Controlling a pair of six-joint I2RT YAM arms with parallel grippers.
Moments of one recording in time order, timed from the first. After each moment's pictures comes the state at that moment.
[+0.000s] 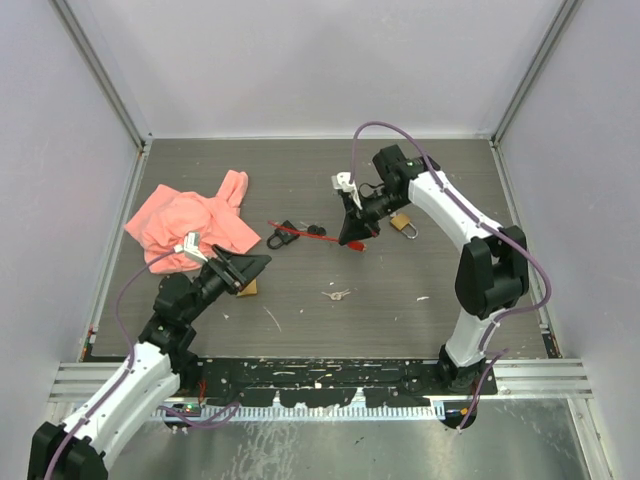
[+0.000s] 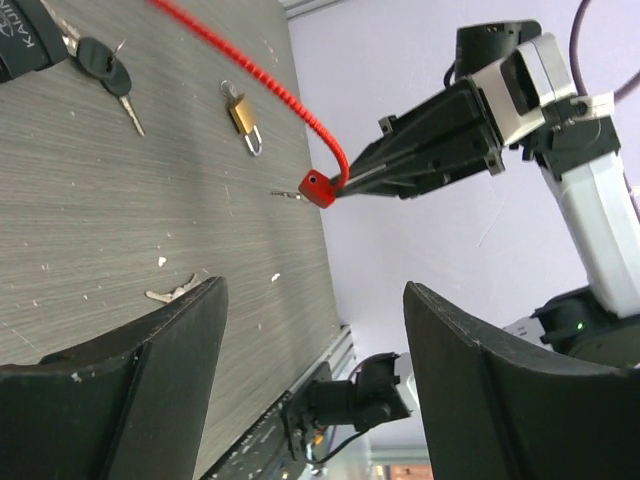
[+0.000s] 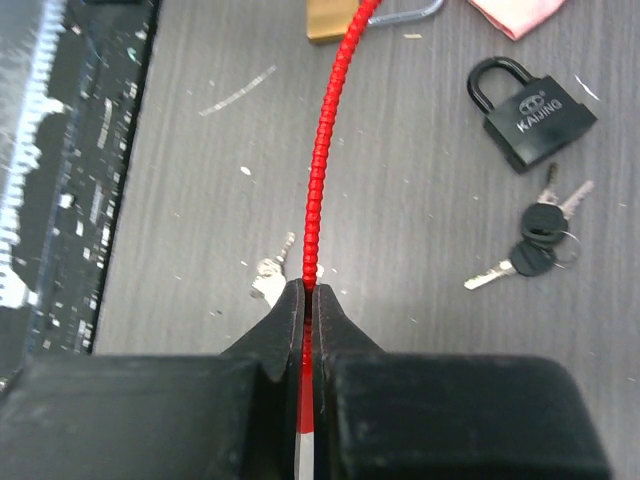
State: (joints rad) left arm -0.40 0.52 0.16 0.34 0.29 -1.19; right arm 0.37 1.80 1.56 -1.10 -0.99 -1.12
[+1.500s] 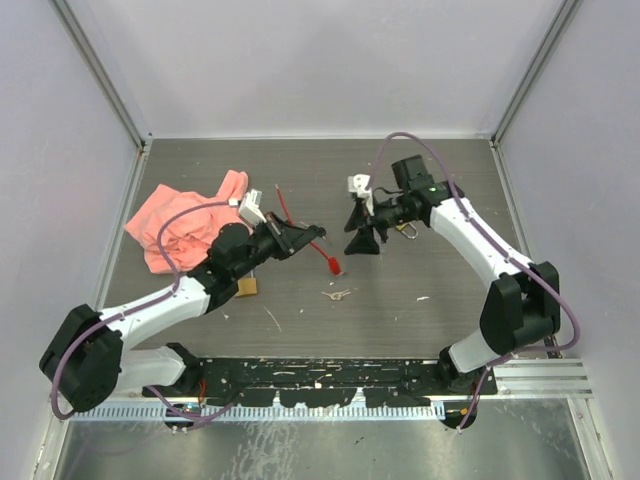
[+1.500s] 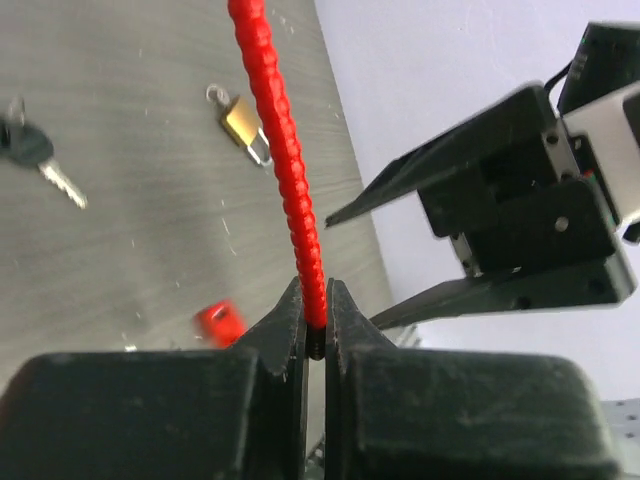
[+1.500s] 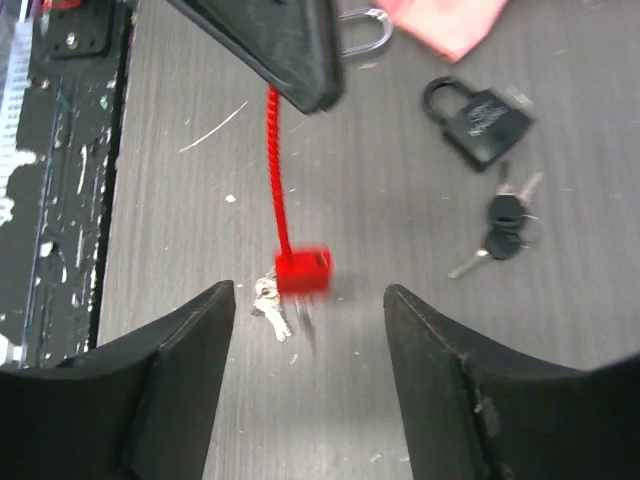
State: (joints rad) left arm -0.68 1.21 0.58 0.50 0.11 -1.08; right arm 0.37 1.53 1.25 -0.78 -0.99 -0.88
